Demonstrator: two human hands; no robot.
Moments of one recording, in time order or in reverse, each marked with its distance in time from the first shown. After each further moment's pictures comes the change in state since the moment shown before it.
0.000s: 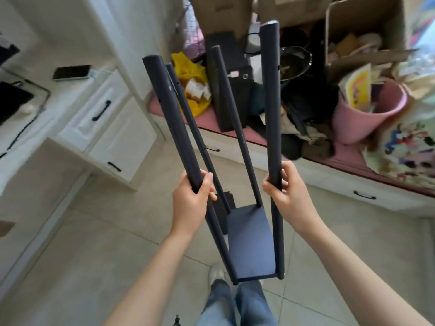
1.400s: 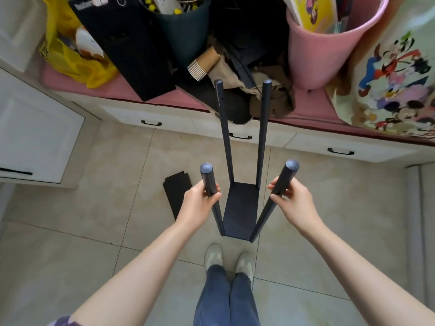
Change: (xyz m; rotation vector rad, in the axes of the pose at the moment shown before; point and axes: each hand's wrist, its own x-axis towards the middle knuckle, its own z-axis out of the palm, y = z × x) left_hand 0.040 -0.219 0.327 0.443 -0.446 -0.251; right_hand 0.045 0.341 -0.208 -0.045 0.162 0.466
